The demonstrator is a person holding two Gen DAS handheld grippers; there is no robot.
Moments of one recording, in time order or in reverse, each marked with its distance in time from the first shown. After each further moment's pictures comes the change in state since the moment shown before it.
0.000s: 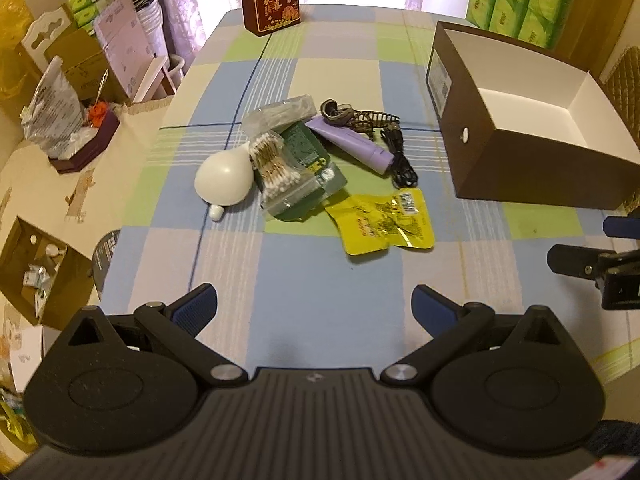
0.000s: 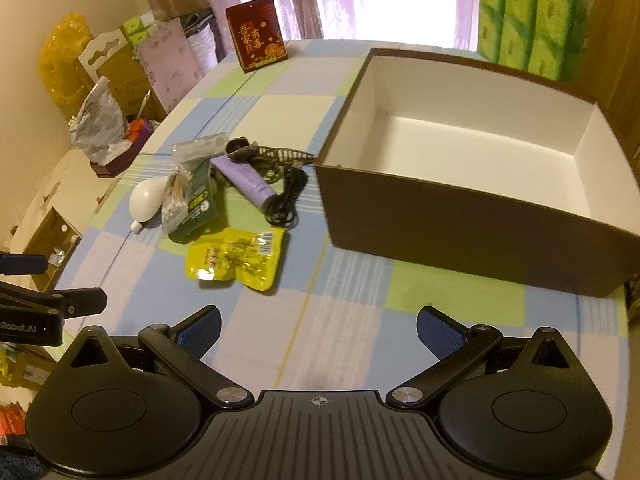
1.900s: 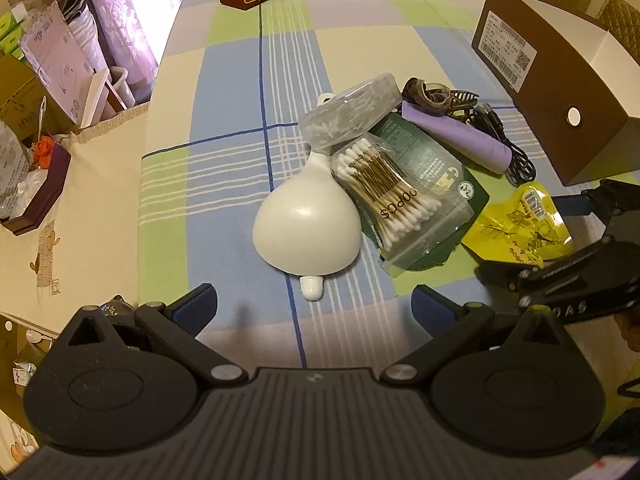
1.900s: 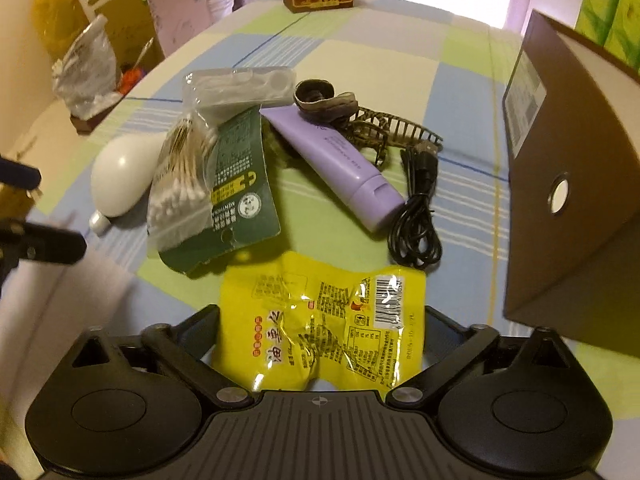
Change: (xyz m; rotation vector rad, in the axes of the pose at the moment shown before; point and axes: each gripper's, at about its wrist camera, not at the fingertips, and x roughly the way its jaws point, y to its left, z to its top) left arm 0.135 0.118 0.060 0.183 0.055 -0.124; right arm 0.174 0.088 0.018 -0.125 0.040 -0.081
